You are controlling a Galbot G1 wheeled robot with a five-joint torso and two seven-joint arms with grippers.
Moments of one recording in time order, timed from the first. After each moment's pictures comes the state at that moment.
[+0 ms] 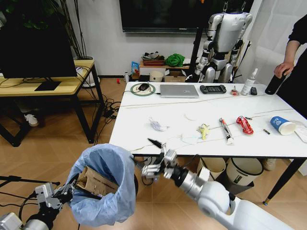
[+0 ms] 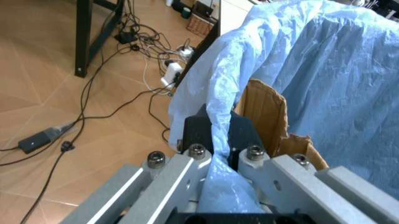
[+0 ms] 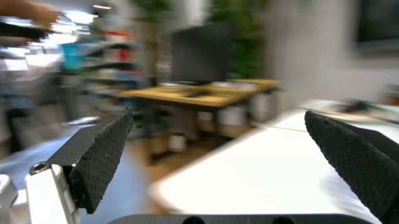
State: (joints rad) left arm 2.00 -1.29 -0.96 -2.31 -0.89 0.29 0.11; right arm -1.03 0.91 -0.08 1.95 0.68 0.13 -0.06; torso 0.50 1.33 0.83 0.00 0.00
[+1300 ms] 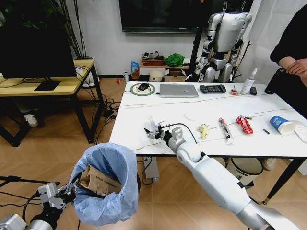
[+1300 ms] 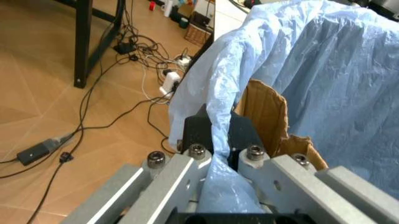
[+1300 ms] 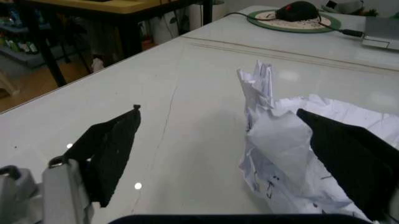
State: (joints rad) left arm 1.99 -1.33 -0.96 -2.33 -0.84 0.28 0.13; right arm -0.61 1.27 -0.19 1.36 0.51 -0.21 -0.02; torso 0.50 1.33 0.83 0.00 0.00
